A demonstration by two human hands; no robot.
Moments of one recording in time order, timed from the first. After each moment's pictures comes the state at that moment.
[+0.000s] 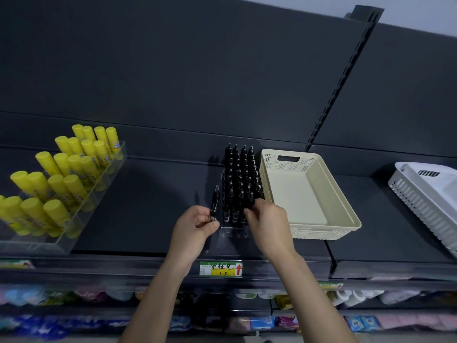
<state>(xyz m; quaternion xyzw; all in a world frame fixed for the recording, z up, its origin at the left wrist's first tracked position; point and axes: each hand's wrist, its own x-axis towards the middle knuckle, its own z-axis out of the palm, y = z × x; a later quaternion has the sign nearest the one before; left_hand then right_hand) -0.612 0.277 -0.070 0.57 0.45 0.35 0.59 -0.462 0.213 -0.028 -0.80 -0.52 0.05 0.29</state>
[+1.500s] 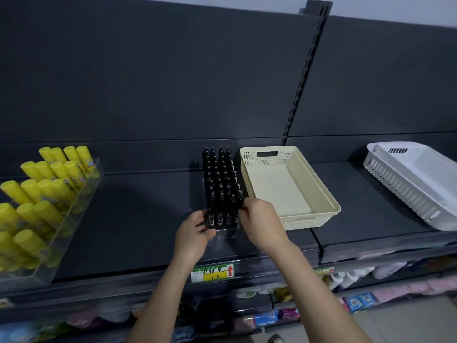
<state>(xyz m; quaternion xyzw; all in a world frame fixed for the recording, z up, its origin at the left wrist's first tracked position) -0.577 0.291 -0.096 0.64 0.46 0.27 0.56 -0.444 0.209 -0.025 -0.81 -0.52 0.09 0.26</state>
